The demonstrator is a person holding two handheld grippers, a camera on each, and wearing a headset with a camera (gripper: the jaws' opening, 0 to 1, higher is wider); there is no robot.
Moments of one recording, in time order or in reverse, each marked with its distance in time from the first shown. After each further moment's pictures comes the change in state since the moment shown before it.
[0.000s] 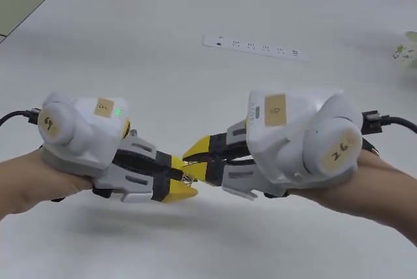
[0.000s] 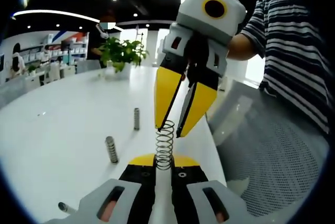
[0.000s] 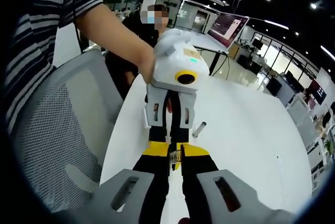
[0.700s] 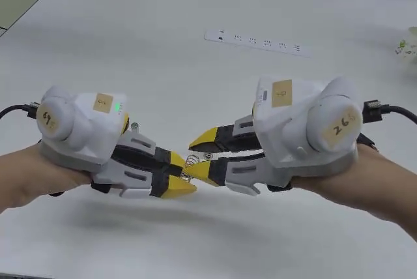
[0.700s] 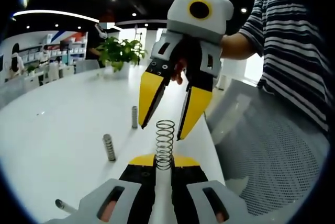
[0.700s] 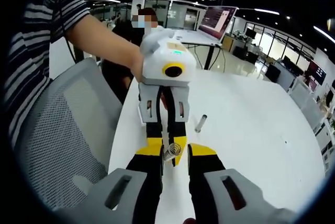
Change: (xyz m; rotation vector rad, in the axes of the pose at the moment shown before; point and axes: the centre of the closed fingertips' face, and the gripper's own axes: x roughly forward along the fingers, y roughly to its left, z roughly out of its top) left arm -0.004 -0.004 -0.002 0.006 0.003 -0.009; right arm 0.002 -0.003 -0.009 0.122 -0.010 0.006
